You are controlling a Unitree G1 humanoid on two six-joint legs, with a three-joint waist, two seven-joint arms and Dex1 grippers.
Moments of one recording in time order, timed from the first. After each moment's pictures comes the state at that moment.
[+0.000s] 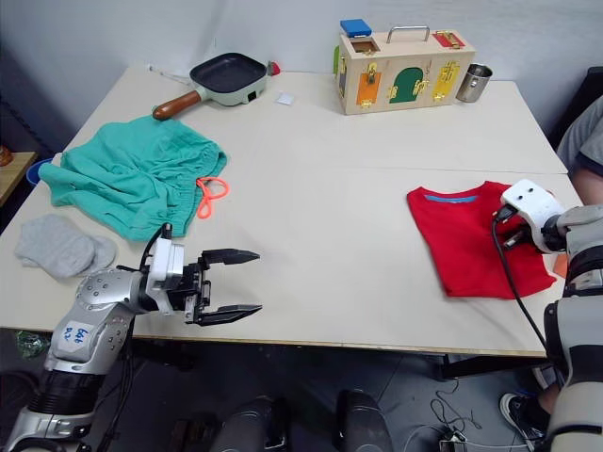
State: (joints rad) left arm -0.25 0.59 0.03 -0.14 -0.50 0.14 -1.17; right arm -1.11 -0.93 0.24 1.32 -0.18 0.14 0.88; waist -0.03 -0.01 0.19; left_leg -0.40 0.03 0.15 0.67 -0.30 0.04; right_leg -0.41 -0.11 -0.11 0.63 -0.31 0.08
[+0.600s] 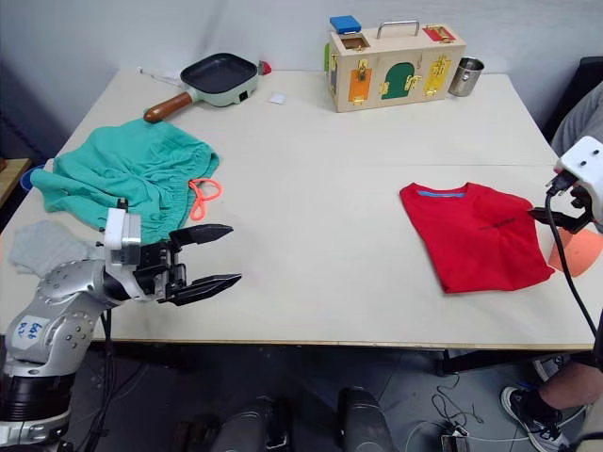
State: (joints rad) left arm -0.13 0.70 0.24 -0.28 -0.68 0.37 -1.04; right arm -1.03 -1.05 0.01 1.16 -0.07 -0.20 1.09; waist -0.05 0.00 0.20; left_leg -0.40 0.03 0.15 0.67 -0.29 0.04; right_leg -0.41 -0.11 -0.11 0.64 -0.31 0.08
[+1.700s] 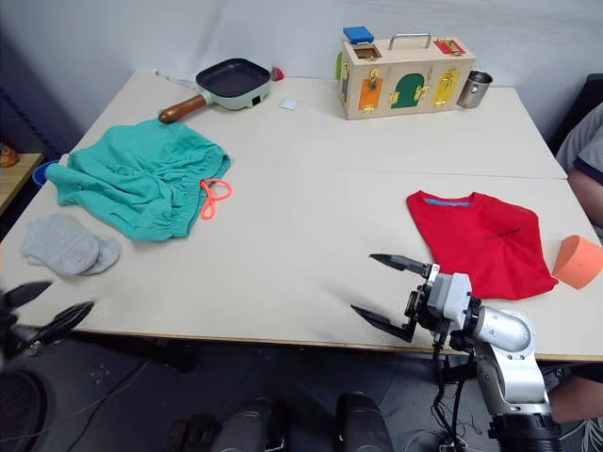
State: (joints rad) left arm 0.28 0.91 0.70 -0.27 -0.53 0.52 -0.69; right arm -0.07 -0.50 -0.10 -0.14 0.48 -0.24 1.13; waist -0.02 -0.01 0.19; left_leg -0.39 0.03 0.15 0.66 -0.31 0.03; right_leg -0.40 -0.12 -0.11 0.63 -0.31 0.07
